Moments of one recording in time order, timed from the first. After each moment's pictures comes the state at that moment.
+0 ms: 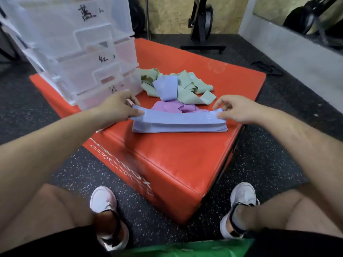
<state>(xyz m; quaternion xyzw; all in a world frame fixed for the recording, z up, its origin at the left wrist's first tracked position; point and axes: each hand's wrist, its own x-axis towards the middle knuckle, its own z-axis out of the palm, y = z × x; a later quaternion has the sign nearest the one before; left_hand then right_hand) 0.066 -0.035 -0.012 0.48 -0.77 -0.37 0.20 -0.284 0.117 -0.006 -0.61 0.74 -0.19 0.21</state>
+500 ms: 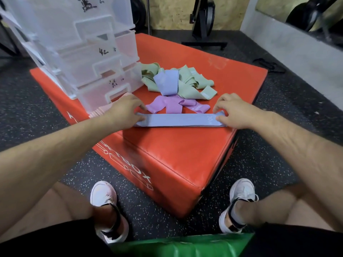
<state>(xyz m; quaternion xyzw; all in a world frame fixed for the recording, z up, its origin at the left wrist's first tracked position) 0.063 -0.030 -0.049 0.38 -0.91 -0.12 0.15 -0.284 0.121 -0.033 -0.69 0.72 -0.03 0.06</state>
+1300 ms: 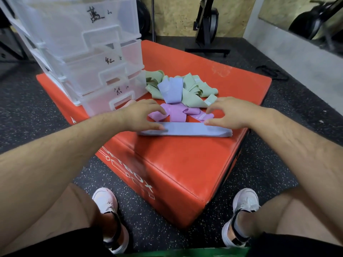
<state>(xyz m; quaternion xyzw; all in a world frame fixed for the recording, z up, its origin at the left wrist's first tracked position) 0.042 -0.036 -0.031 0.29 -0.95 -0.12 0.06 -0.262 0.096 -0.001 -0.70 0.71 0.03 0.06</state>
